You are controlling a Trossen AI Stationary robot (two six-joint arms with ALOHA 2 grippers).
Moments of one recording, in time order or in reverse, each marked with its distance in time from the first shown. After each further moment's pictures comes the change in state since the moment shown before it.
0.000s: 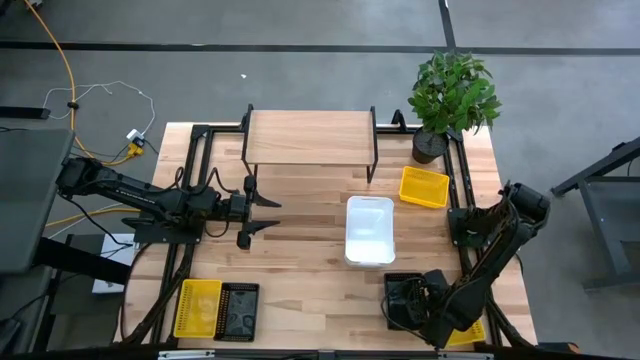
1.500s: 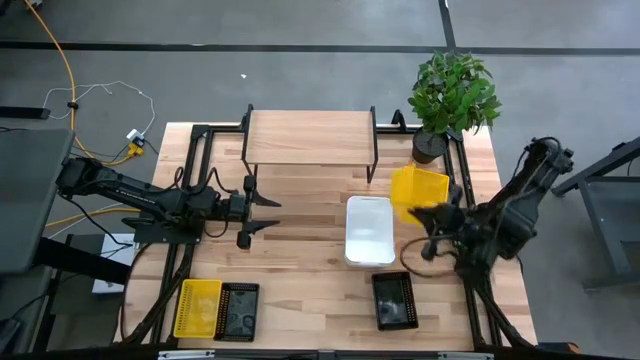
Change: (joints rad) left arm 0.000 0.000 0.000 0.014 0.002 0.022; right arm -0.151 -0.607 0.001 -0.115 1.231 -1.313
